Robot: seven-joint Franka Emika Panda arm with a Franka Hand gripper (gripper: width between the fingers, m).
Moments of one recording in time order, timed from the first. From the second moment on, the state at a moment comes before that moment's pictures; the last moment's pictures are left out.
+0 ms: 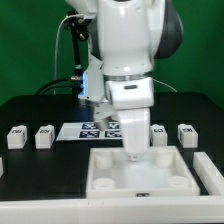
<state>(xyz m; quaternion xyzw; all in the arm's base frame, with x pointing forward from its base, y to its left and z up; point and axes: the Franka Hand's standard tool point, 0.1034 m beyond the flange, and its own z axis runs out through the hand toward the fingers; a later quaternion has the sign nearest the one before) 0.481 0.050 0.008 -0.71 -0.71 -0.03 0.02</state>
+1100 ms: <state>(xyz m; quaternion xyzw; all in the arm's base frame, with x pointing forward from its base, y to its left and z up) 0.490 0.066 0.004 -0.72 -0.70 -0.03 0.03</state>
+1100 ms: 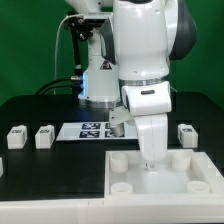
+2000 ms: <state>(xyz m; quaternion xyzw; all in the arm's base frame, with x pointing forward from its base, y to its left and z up) 0.489 0.067 0.016 -0.73 -0.68 -0.03 0.03</state>
